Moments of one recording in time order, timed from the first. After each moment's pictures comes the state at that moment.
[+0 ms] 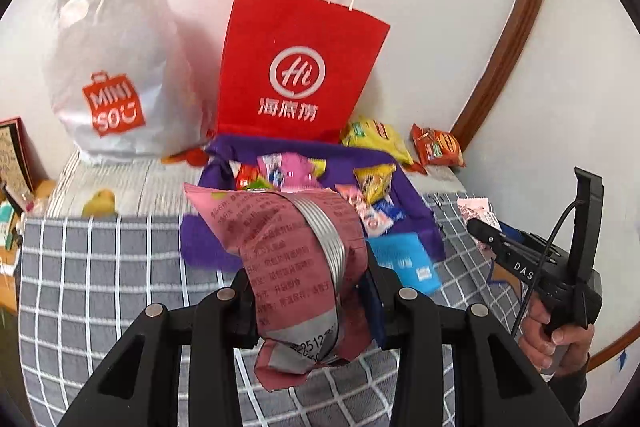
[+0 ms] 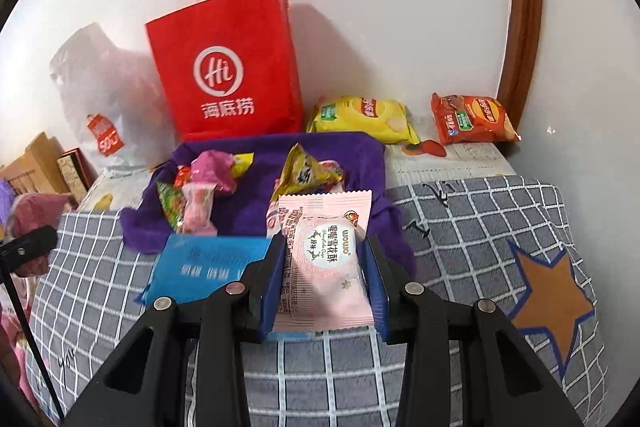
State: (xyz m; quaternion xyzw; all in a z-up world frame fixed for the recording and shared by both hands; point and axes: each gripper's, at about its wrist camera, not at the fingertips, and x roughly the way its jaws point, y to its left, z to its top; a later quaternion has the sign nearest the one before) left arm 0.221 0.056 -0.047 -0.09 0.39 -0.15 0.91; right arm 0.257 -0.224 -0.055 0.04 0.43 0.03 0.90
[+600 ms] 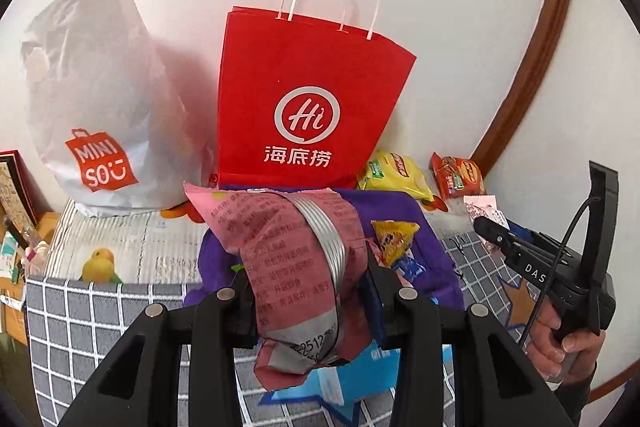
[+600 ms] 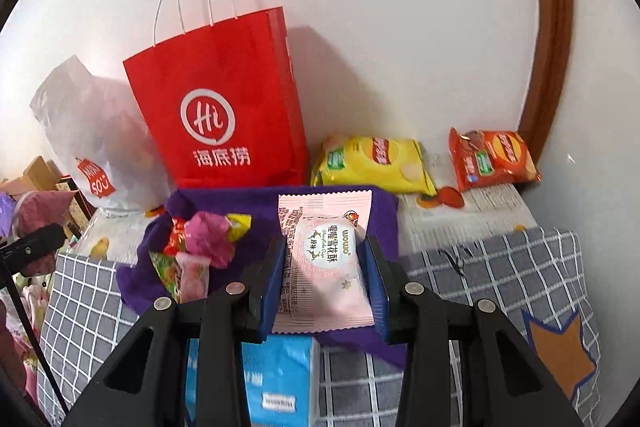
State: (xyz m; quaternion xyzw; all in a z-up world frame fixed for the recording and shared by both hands) left arm 0.297 0.046 -0.030 -0.08 0.38 -0.12 0.91; right arm 0.341 -0.224 -0.038 0.05 0.41 0.04 0.91
